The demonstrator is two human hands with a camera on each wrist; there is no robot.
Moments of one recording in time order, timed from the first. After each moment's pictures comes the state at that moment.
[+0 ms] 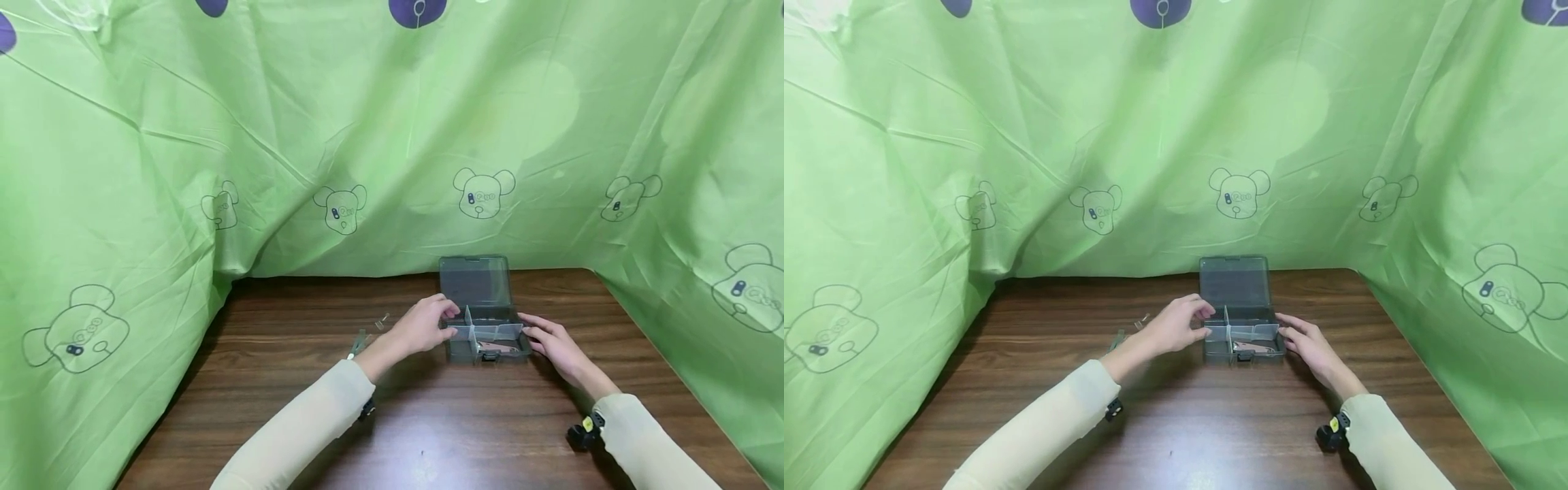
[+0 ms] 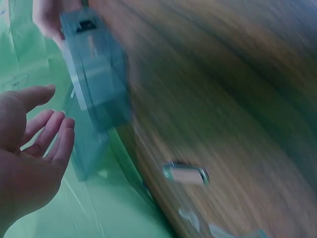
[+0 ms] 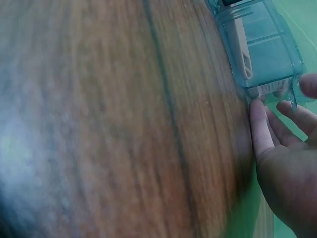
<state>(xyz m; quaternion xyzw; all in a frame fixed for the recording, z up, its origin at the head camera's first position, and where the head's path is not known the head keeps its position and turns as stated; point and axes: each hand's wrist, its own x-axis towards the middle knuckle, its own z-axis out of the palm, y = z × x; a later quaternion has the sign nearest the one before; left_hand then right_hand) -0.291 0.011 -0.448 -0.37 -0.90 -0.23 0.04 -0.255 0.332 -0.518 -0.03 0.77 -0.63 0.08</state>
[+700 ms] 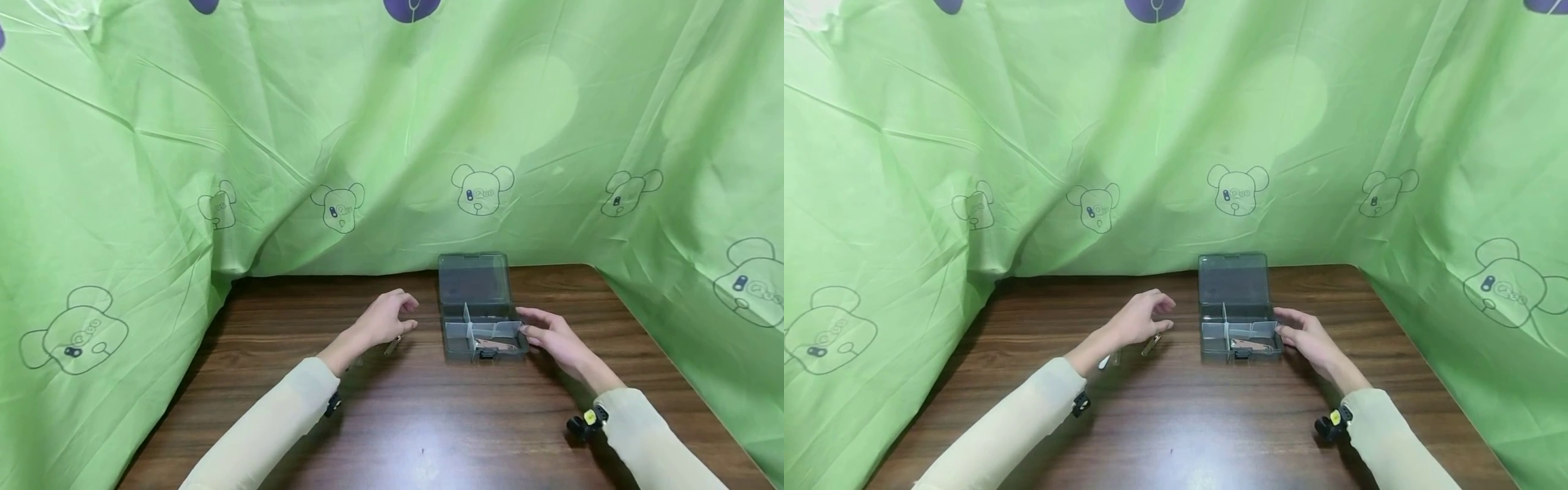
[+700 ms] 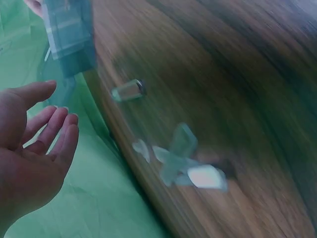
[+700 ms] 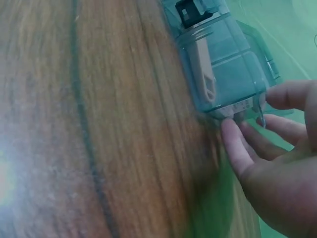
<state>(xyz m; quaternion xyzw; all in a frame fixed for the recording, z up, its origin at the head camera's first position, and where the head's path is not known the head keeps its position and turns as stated) -0.312 -0.057 -0.457 -0.31 -0.92 -0.25 0.01 -0.258 0.332 -0.508 -0.06 0.77 -0.62 0.09</state>
